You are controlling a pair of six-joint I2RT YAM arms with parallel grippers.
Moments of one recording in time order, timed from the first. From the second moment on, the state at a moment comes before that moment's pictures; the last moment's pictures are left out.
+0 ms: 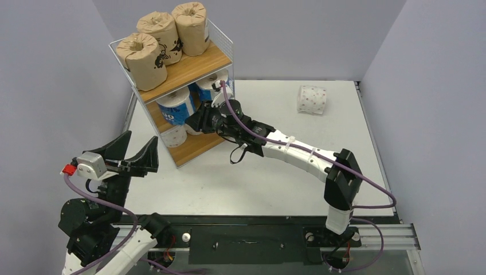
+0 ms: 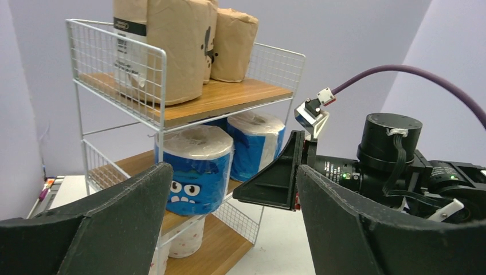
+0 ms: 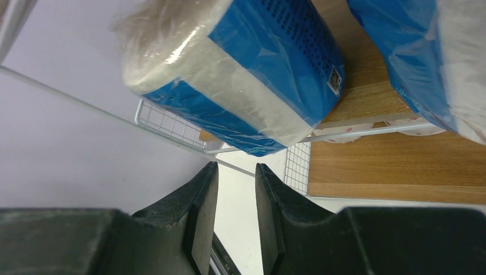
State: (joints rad) left arm -0.61 0.26 0.90 -0.21 -0.34 -0.08; right arm 0.97 1.79 1.59 0.03 -0.01 0.71
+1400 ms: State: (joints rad) left arm -0.61 0.20 0.82 -0.22 -0.41 -0.07; right arm 0.97 2.00 1.77 0.18 0.02 0.90
